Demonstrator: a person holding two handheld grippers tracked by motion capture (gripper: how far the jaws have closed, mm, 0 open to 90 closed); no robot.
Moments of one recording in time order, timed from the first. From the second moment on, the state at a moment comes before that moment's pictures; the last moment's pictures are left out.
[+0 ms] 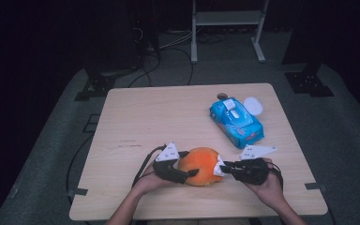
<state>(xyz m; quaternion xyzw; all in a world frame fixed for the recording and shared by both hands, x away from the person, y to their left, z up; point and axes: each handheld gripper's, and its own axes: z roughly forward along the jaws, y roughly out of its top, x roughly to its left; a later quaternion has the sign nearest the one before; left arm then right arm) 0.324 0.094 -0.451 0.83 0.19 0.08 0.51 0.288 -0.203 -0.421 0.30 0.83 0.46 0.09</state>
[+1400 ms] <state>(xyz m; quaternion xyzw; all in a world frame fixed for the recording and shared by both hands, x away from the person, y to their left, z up) 0.320 0.088 -0.444 0.84 0.15 0.07 0.52 0.288 -0.184 -0.412 0.24 0.84 0.47 0.10</state>
